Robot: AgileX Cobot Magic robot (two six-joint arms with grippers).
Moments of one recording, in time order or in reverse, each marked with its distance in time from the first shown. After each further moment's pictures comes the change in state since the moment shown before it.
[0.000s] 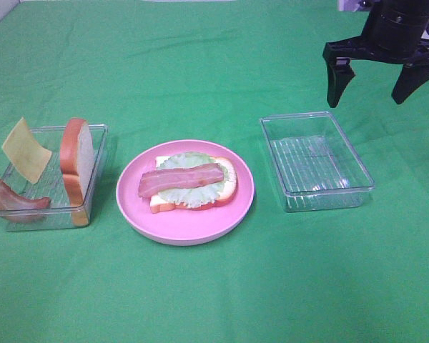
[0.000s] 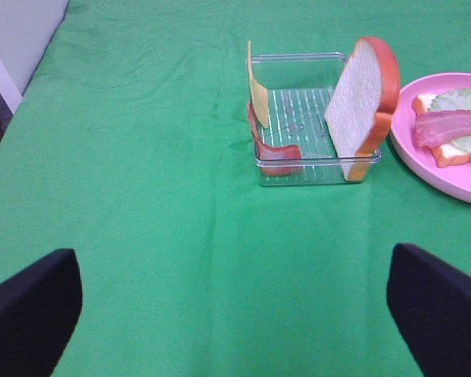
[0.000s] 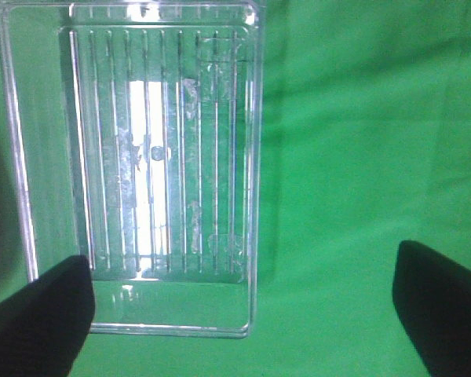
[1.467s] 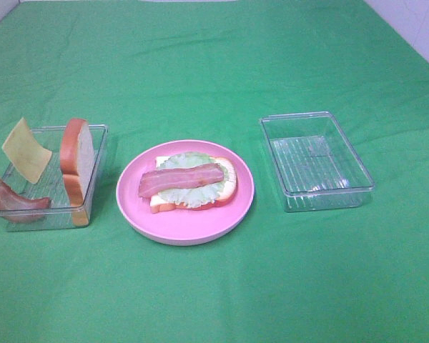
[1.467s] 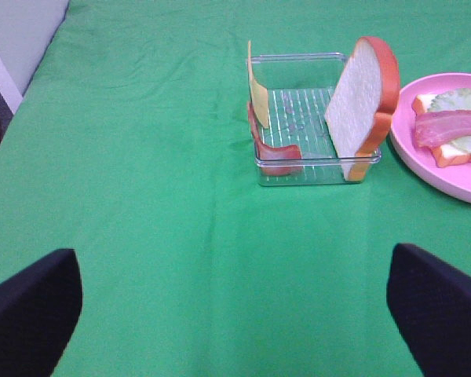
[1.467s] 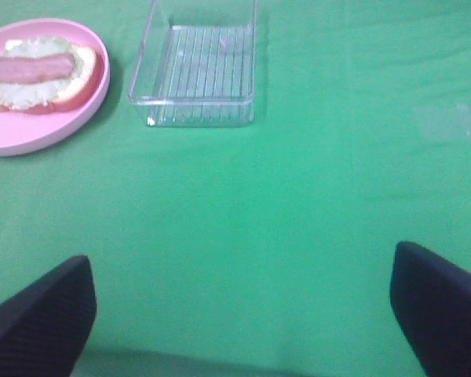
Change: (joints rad) left arm 0.000 0.000 0.000 0.000 0.000 0.000; right arm -0.005 -2.047 1.315 0.010 -0.124 -0.026
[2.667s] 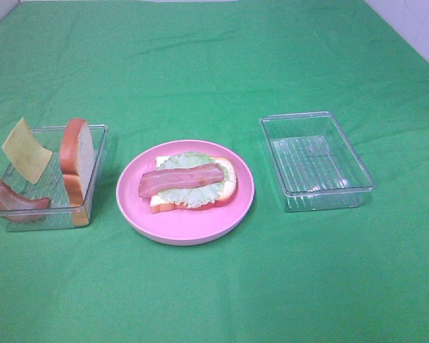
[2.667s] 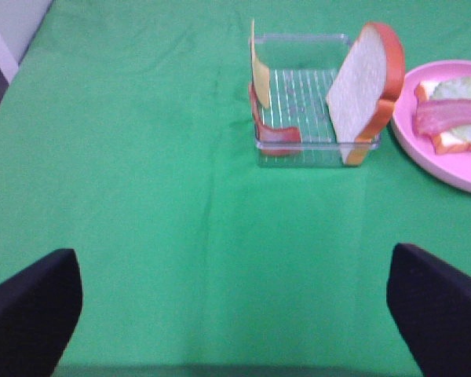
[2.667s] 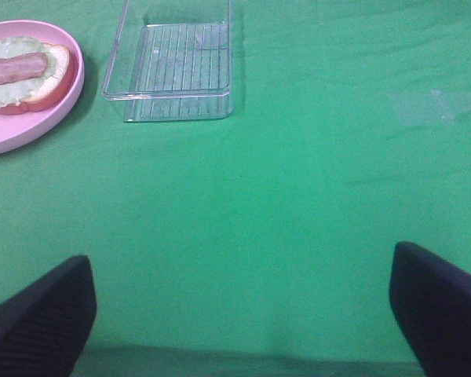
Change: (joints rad) left arm 0.000 0.101 -0.058 0.009 0.052 -0.047; right arm -0.080 -0.016 0.018 0.013 0.025 -0.015
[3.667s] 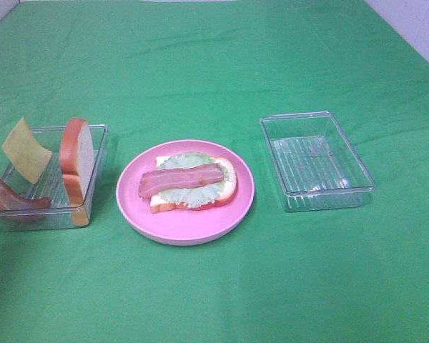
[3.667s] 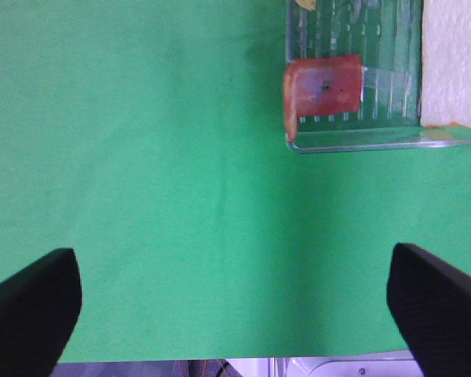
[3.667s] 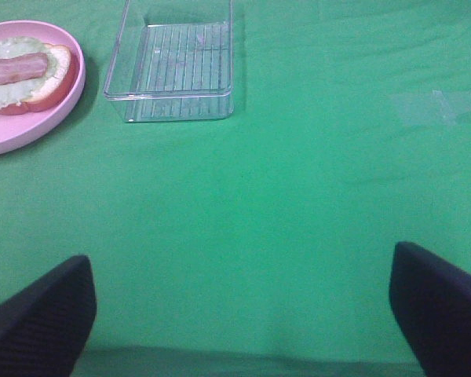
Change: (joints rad) left arm -0.053 1.458 -0.703 0.064 0.070 0.014; right arm 0.000 0.000 0.000 0.002 0.000 0.000
